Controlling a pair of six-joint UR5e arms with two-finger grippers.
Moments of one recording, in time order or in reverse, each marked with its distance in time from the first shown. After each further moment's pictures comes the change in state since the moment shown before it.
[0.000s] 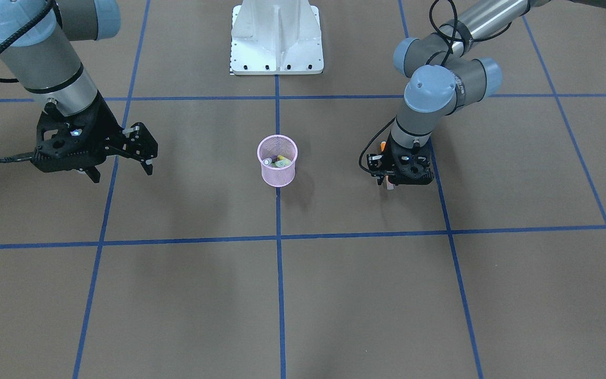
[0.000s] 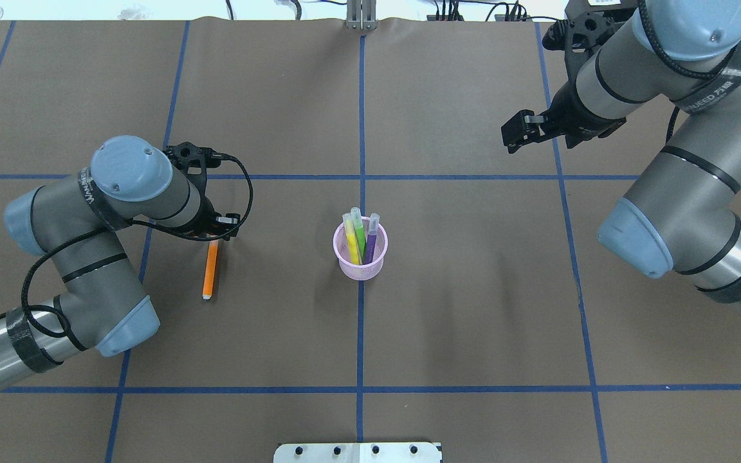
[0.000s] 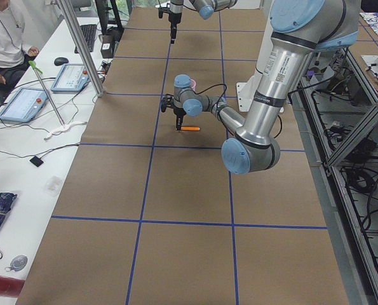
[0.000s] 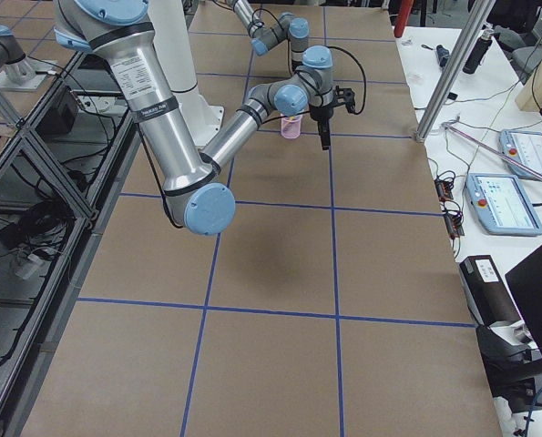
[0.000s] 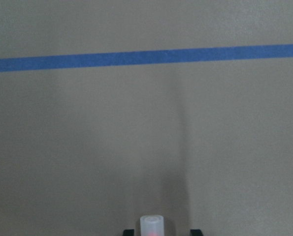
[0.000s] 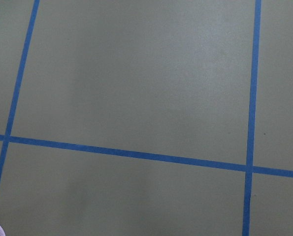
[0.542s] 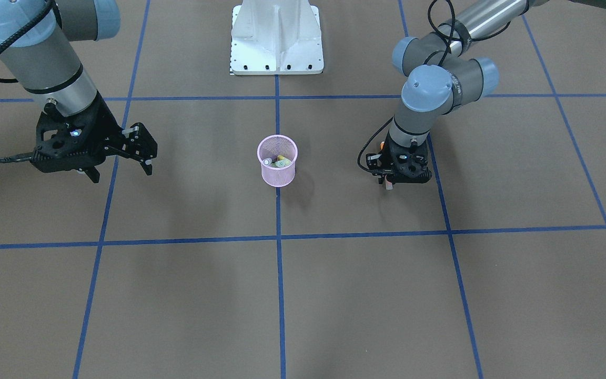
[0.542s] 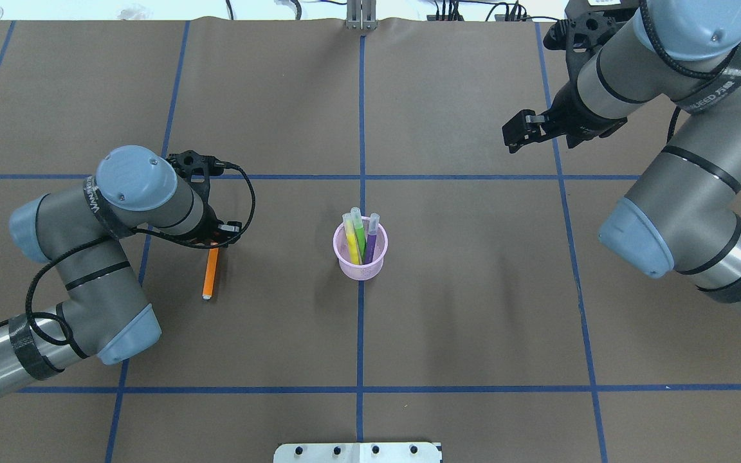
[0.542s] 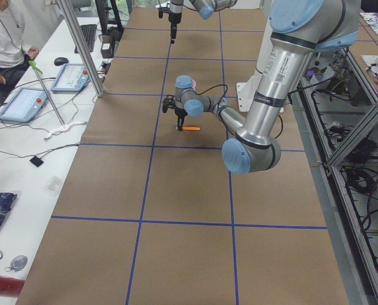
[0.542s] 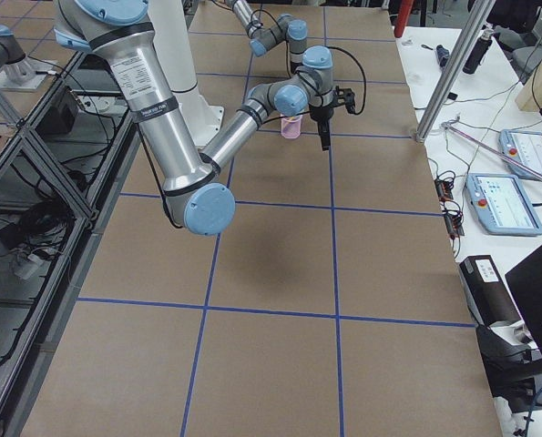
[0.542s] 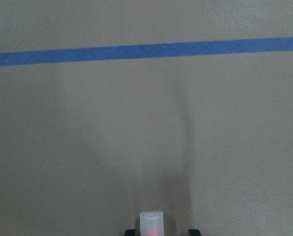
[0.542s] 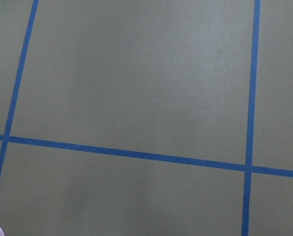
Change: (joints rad) left arm 0.011 0.004 0.000 -0.001 0.010 -0.006; right arm 0.000 -0.001 0.000 0.000 -0.001 0.000
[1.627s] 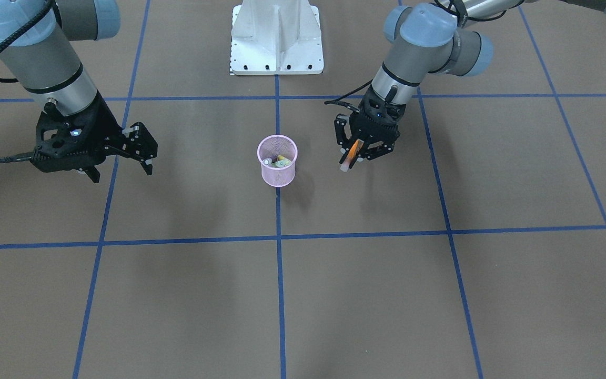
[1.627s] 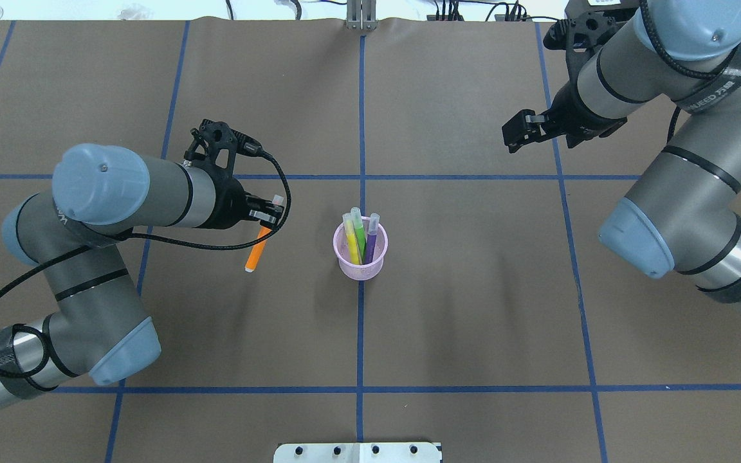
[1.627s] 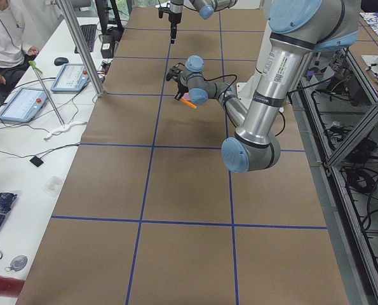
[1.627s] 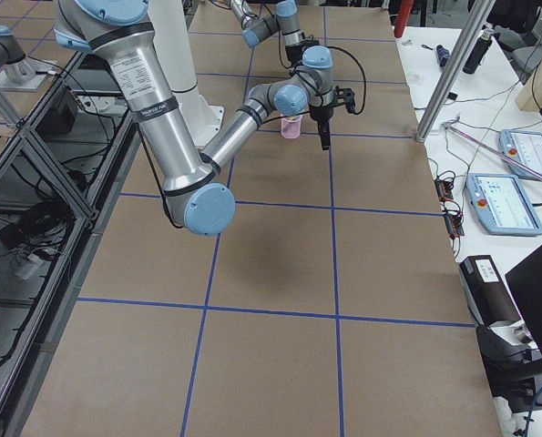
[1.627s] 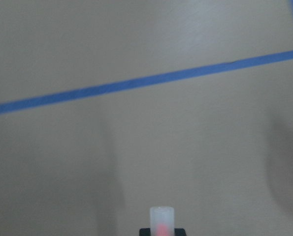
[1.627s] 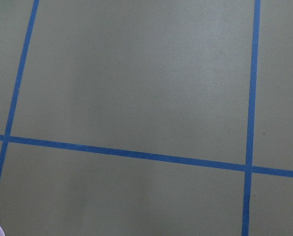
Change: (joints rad) left arm 0.022 -0.014 -0.162 -0.327 0.099 0.268; right arm 0.000 0.000 0.001 0.001 0.000 0.000
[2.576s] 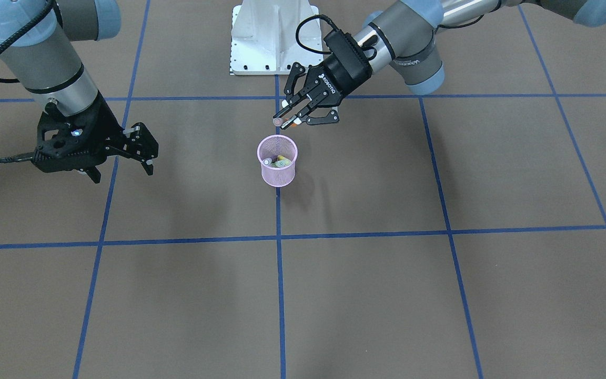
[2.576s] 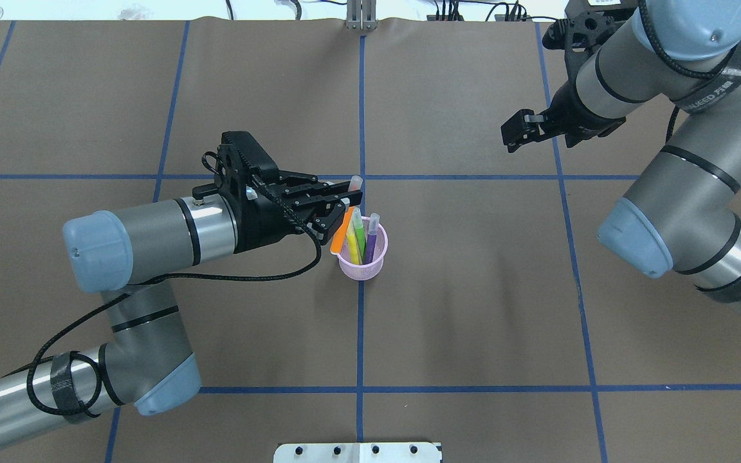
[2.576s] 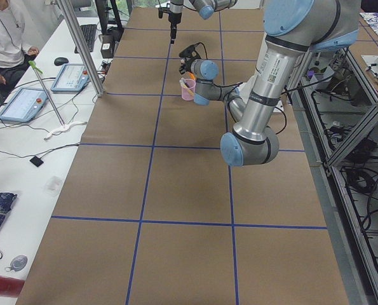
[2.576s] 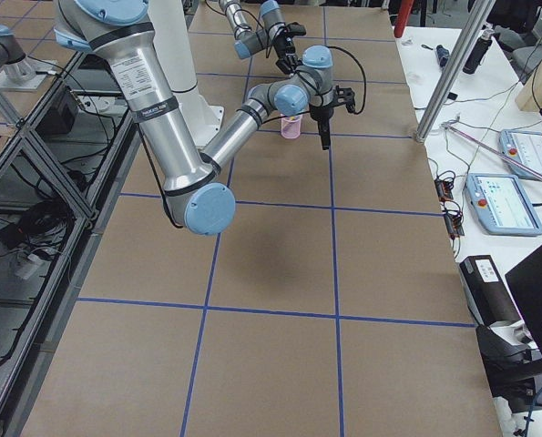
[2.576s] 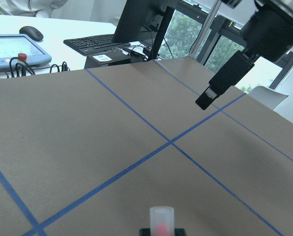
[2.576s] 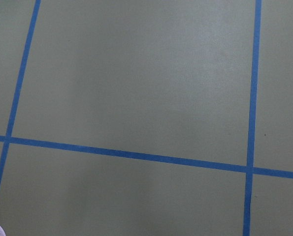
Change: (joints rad) left arm 0.117 -0.067 0.153 -0.694 0.235 0.143; right arm -0.001 0.003 -0.002 0.002 -0.001 0.000
